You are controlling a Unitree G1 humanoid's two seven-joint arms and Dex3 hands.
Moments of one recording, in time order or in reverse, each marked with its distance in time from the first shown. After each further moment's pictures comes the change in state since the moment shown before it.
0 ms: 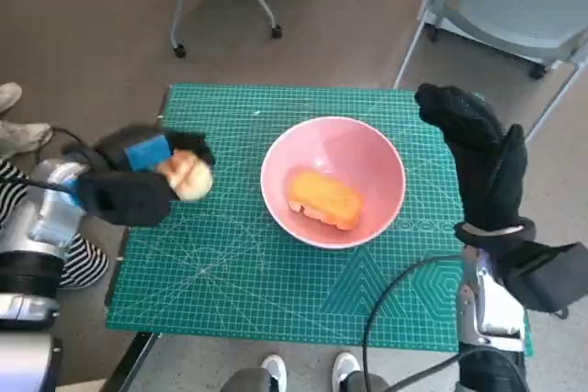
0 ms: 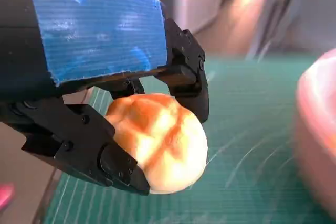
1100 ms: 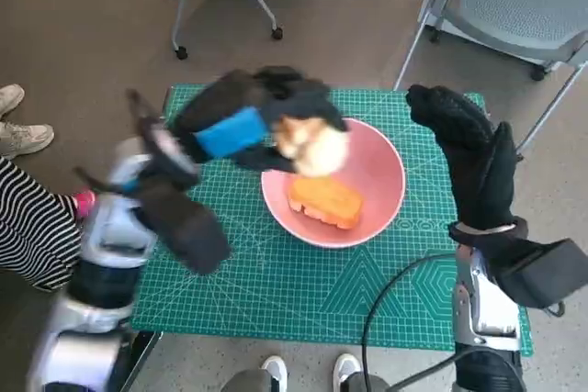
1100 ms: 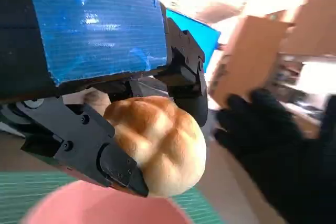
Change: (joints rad) left arm -0.091 -0.391 -0.037 -0.355 -0.045 0.097 0.104; right arm 0.000 0.012 0.019 -0.014 -0.012 0.016 -0.016
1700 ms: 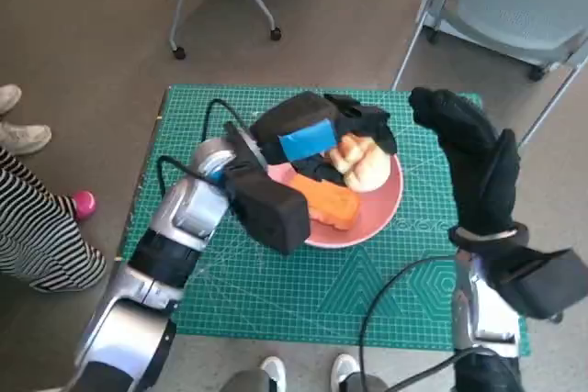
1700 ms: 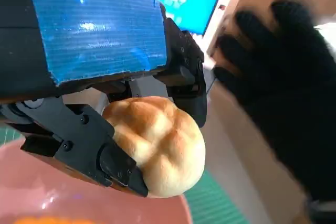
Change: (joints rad) left arm -0.118 -0.149 -0.126 0.412 0.120 -0.074 0.068; right arm 0.031 0.000 -0.001 -0.039 -0.019 0.000 -0.018
